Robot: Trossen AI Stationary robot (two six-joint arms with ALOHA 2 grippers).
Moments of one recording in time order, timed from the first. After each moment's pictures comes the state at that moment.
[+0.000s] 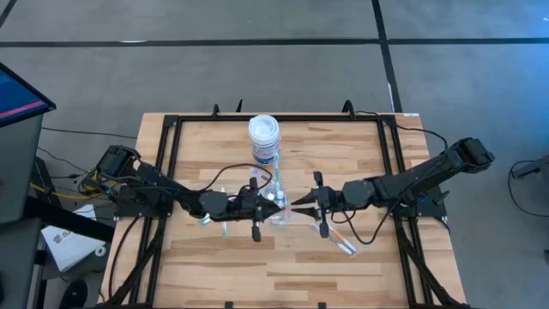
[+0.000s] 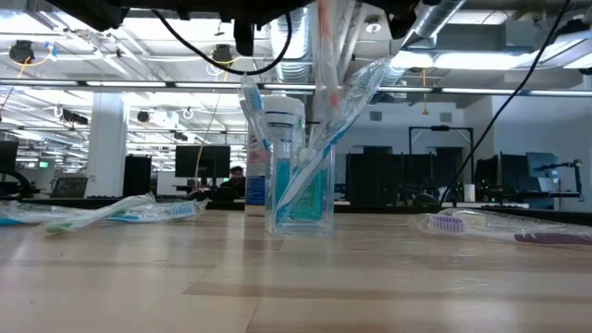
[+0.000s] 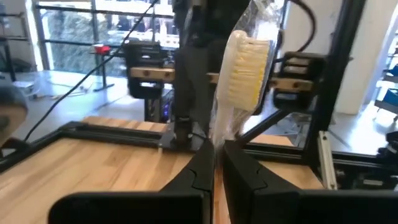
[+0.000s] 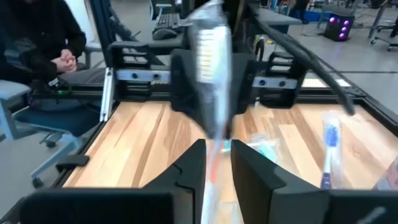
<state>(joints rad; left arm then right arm) -0.33 1.61 0.74 0.94 -0.44 -0.07 0.33 1.31 0.78 0.30 0.26 0.08</state>
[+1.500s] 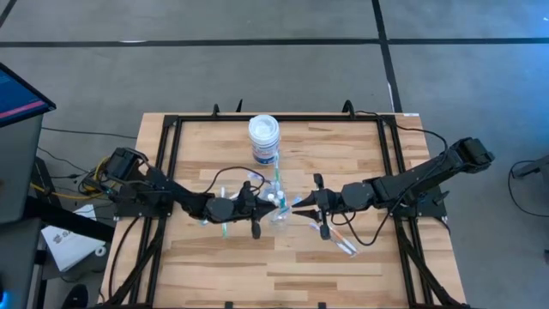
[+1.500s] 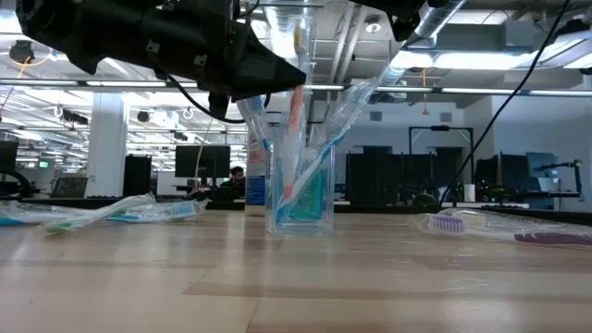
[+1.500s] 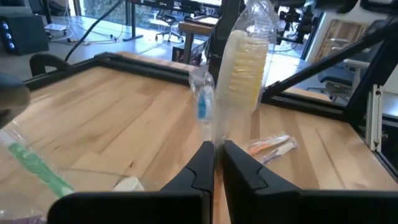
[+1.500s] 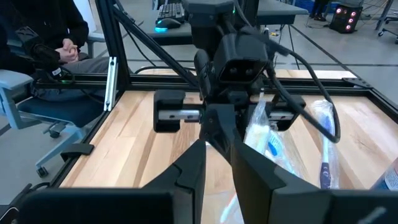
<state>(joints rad) -0.32 1.68 0.62 0.90 -0.55 -0.25 0.35 1.31 0.78 0.27 0.26 0.09</state>
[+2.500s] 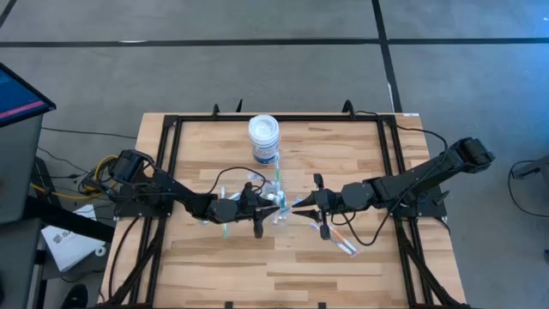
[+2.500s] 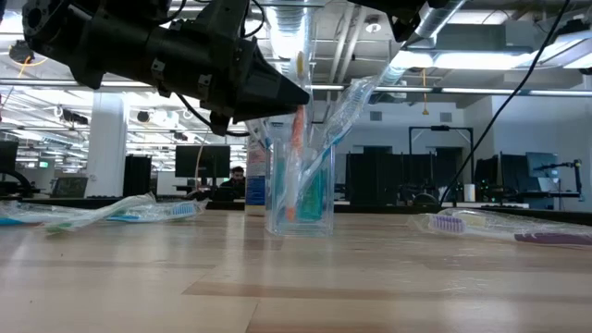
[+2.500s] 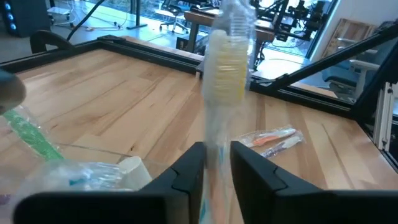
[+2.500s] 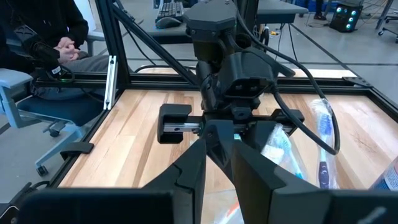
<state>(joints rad) -0.31 1.74 0.62 0.92 -0.55 -0.31 0.35 1.31 0.78 0.26 0.26 0.09</state>
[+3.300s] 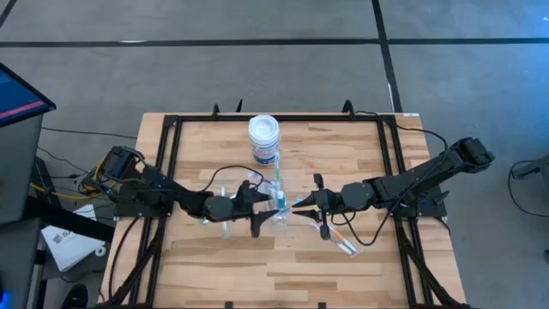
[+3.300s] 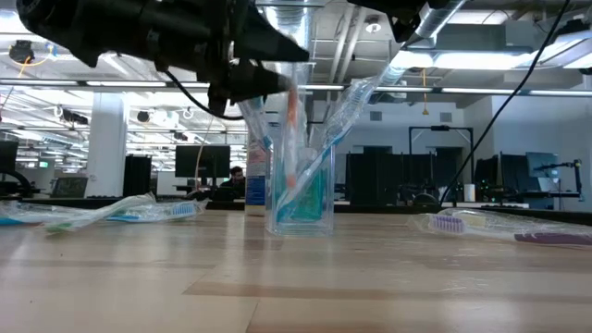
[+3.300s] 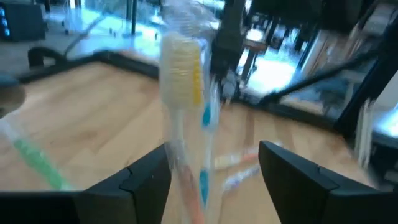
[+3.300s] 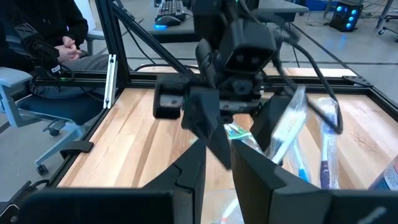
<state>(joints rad) -0.32 1.64 0.62 0.86 -0.55 -0.32 0.35 1.31 0.78 0.26 0.26 0.09</state>
